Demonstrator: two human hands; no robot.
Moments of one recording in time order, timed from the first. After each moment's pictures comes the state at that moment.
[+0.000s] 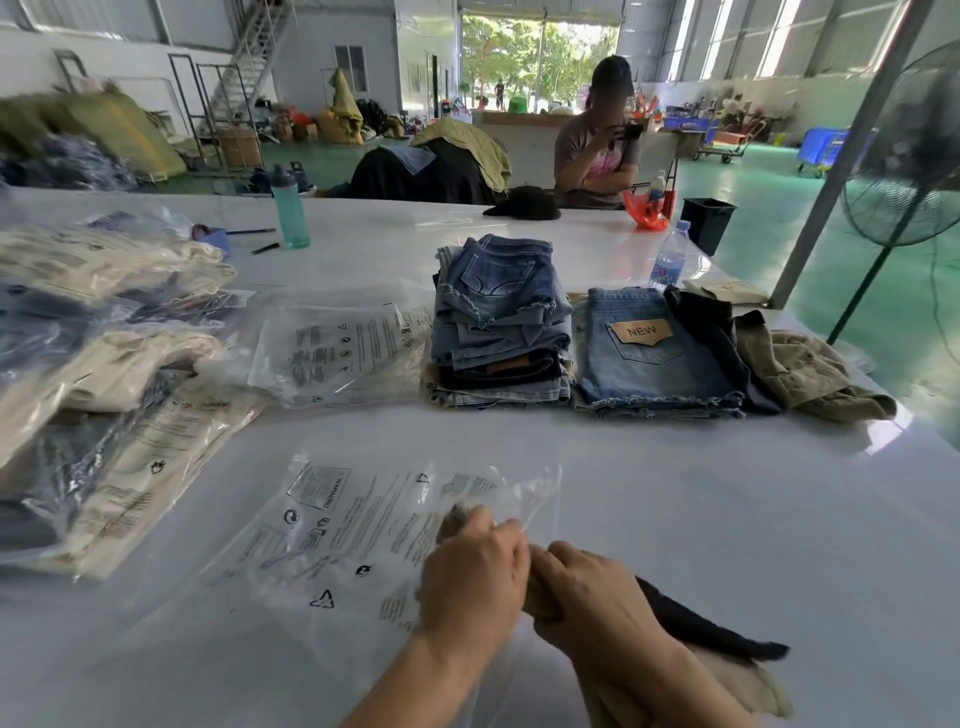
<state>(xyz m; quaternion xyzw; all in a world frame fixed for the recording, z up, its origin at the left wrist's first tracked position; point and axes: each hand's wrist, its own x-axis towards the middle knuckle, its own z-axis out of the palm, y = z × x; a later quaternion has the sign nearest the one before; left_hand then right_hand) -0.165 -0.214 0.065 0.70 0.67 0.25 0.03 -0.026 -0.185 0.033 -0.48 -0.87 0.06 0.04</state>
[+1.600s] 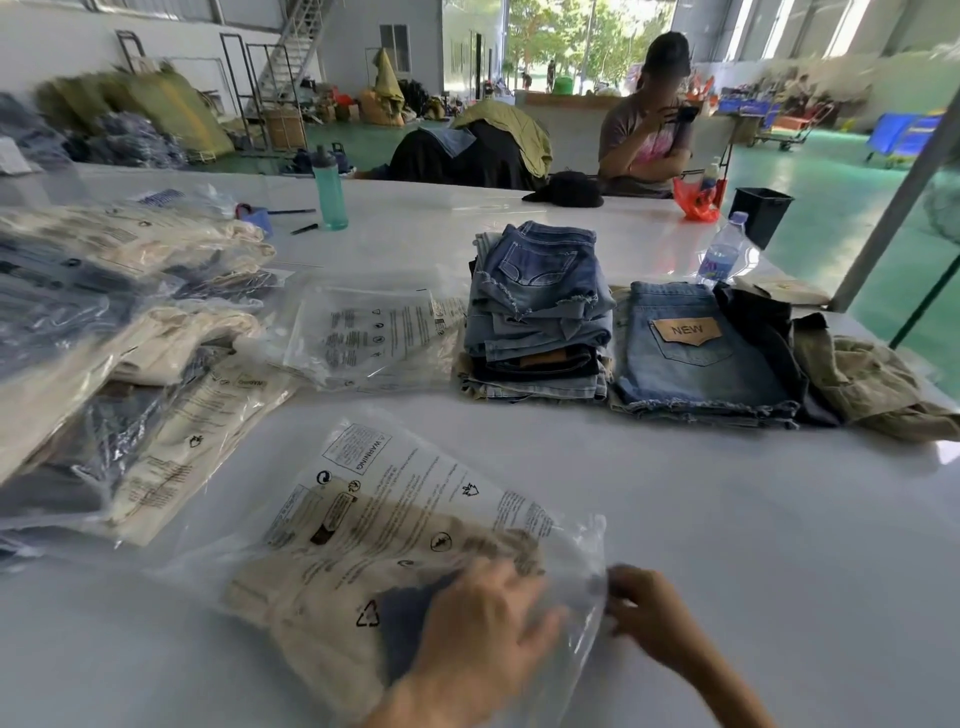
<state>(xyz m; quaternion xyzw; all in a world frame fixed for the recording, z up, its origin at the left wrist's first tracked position) -0.190 -0.224 0.016 0.78 0.59 0.19 0.08 0.024 -0.143 -0.044 -0.59 -0.62 0.46 0.23</state>
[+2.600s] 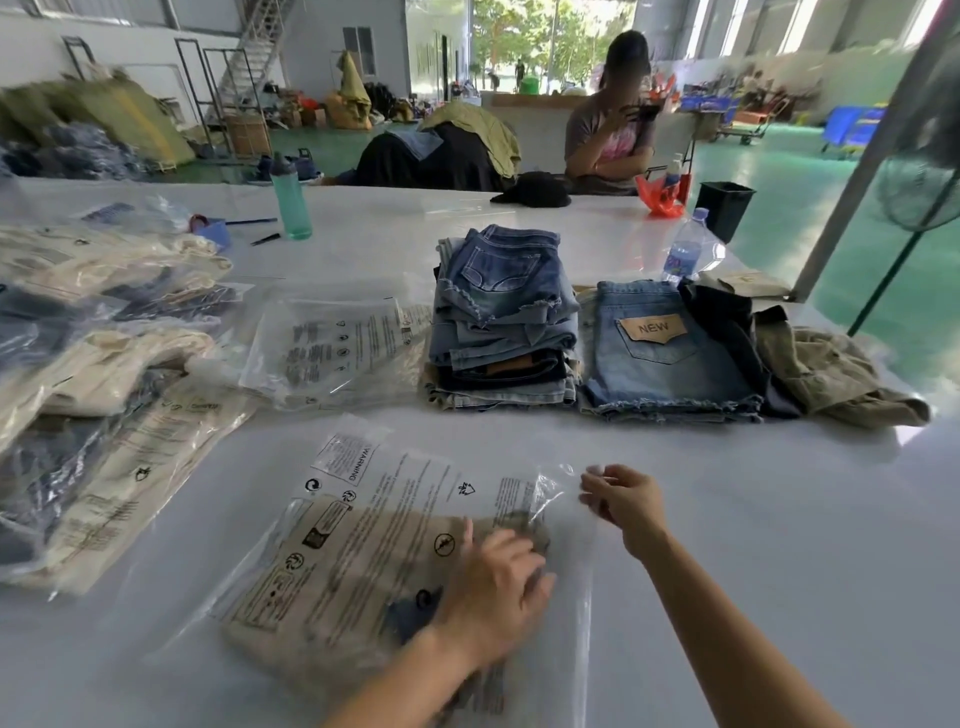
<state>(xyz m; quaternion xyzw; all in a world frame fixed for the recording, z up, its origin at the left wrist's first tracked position) -0.164 -0.159 -0.005 0.81 0.55 0.19 0.06 0.012 -0.041 -0.008 -0.59 -0.38 0.54 0.46</state>
